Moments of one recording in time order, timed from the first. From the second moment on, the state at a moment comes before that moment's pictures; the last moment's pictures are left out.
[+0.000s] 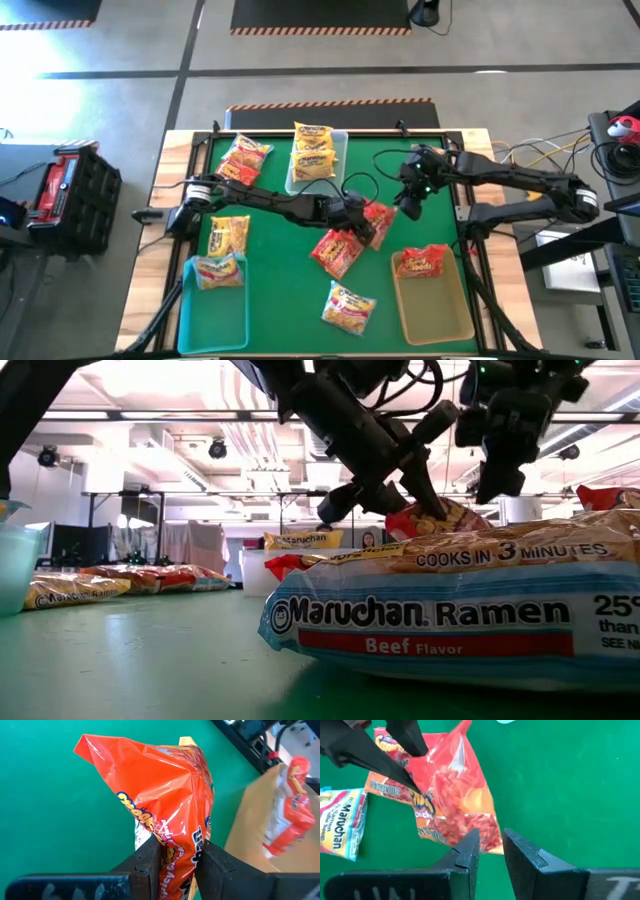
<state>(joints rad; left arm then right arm) -0.05 2.11 1.59 -0.20 -0.20 -0.80 -0.40 1.06 0.81 -0.76 -0.32 0.11</state>
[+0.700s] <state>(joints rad) -0.14 2.14 1.95 -0.54 -0.16 -0.66 -0.40 1.02 0.96 -0.99 -0.62 0.04</state>
